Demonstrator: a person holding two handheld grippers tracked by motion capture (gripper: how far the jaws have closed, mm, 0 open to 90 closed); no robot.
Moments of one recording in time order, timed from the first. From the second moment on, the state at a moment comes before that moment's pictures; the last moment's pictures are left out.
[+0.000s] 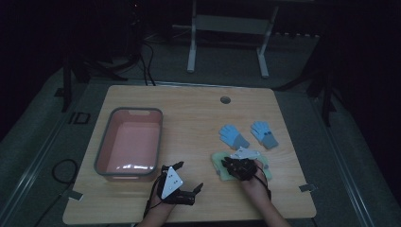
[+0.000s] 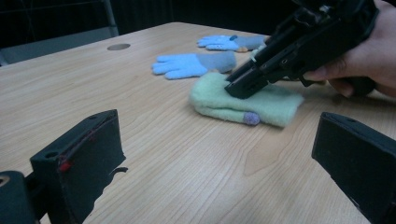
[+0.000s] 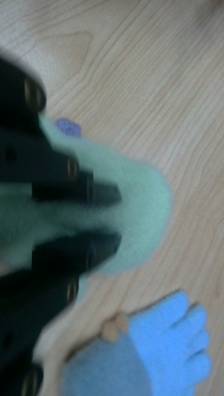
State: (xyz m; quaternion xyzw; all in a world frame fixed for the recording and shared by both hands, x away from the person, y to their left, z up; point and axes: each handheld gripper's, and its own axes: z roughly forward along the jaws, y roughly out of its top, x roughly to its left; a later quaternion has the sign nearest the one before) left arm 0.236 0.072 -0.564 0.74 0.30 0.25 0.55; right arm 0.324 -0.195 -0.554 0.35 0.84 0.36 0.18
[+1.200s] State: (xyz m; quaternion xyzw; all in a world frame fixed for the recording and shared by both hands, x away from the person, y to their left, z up) left arm 0.235 0.071 -0.564 0.74 0.29 0.25 0.55; right arm 0.306 -0.225 -0.513 0.45 0.78 0.36 0.24
